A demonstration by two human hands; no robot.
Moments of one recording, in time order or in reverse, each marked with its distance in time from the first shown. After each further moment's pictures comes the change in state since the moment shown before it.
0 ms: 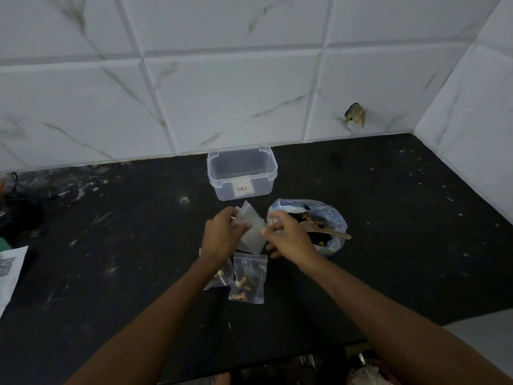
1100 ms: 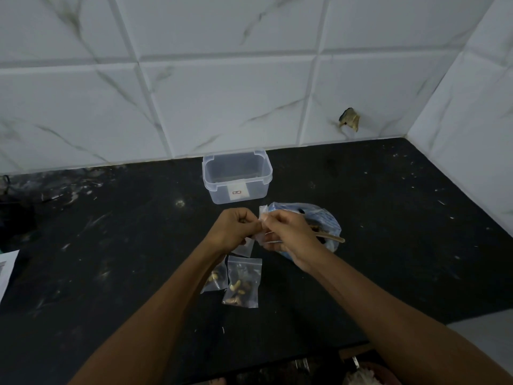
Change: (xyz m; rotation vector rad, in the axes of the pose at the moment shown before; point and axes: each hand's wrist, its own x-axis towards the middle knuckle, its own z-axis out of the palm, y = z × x) left_hand -0.001 0.045 -0.007 -0.268 -0.288 -0.044; right_hand -0.011 -0.023 -0.016 0.359 -0.044 0.033
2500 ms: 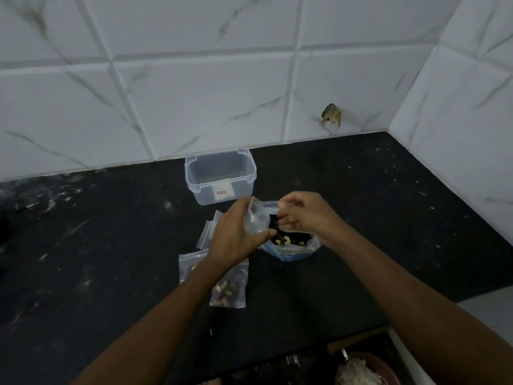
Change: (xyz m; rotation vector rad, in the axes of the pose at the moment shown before) left_hand 0.013 -0.017 0.040 0.380 0.226 0.410; right_hand 0.002 -0.023 -0.065 -0.283 0.112 -0.055
